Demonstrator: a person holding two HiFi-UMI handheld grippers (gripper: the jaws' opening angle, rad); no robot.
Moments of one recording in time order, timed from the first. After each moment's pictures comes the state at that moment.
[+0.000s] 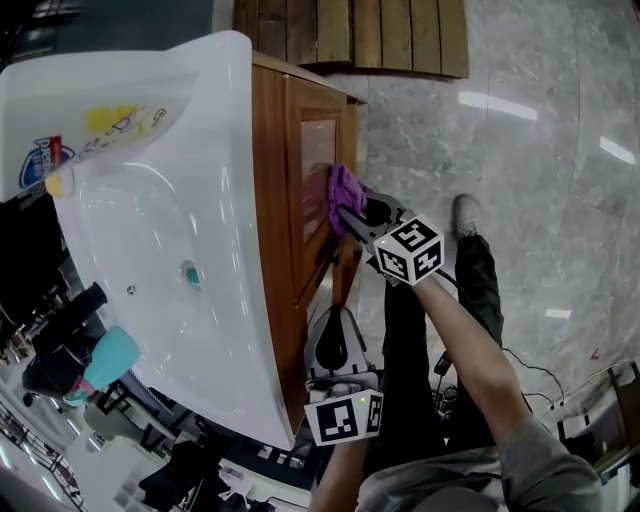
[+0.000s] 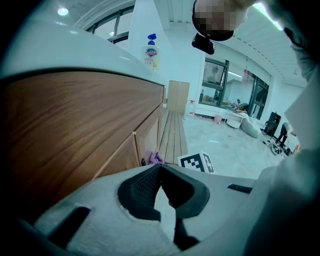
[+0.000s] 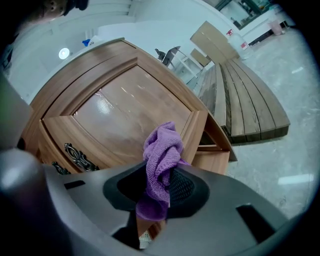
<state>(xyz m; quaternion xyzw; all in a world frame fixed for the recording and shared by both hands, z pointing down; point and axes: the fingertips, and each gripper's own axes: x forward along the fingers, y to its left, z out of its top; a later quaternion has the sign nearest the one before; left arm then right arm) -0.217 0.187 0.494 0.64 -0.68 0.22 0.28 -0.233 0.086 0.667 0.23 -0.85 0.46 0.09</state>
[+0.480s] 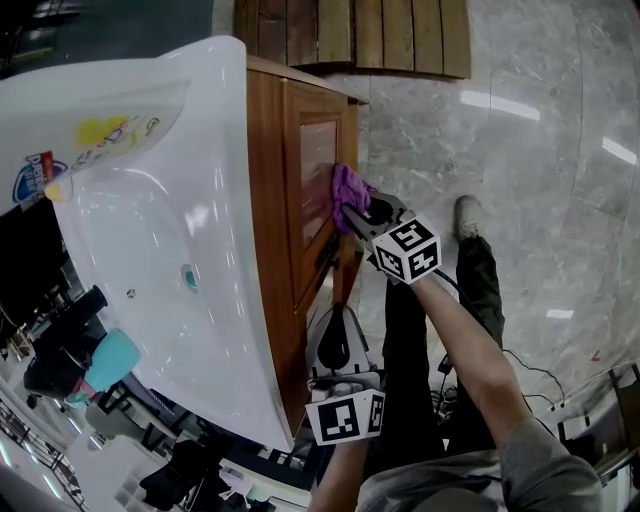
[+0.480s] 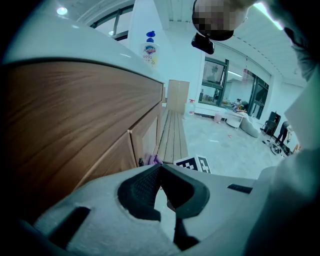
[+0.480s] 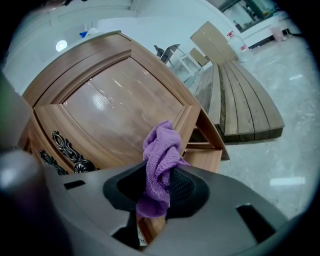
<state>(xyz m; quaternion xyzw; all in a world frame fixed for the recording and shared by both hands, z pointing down) -0.213 0.182 0.500 0.64 -0.68 0.22 0.29 -0.227 0.086 0.693 0.26 -0.84 0.46 0.12</state>
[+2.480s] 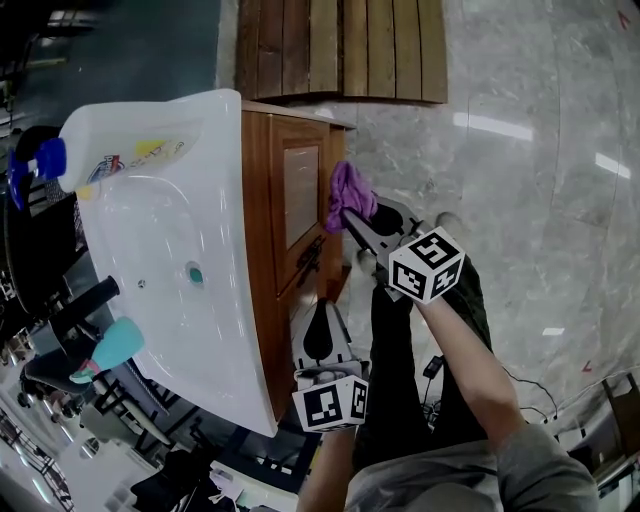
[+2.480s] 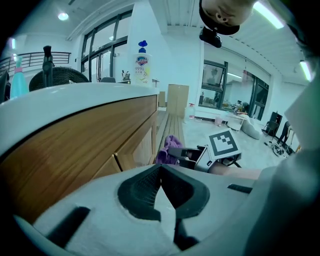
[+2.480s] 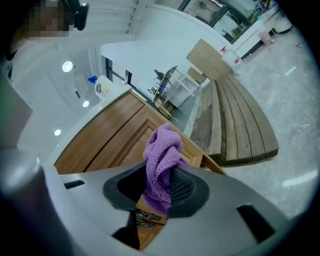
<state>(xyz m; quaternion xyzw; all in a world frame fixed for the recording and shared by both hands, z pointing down) -0.189 0.166 0.465 0.63 -0.69 0.22 0.27 -0.152 0.036 0.555 0.27 -0.85 0.46 0.01</state>
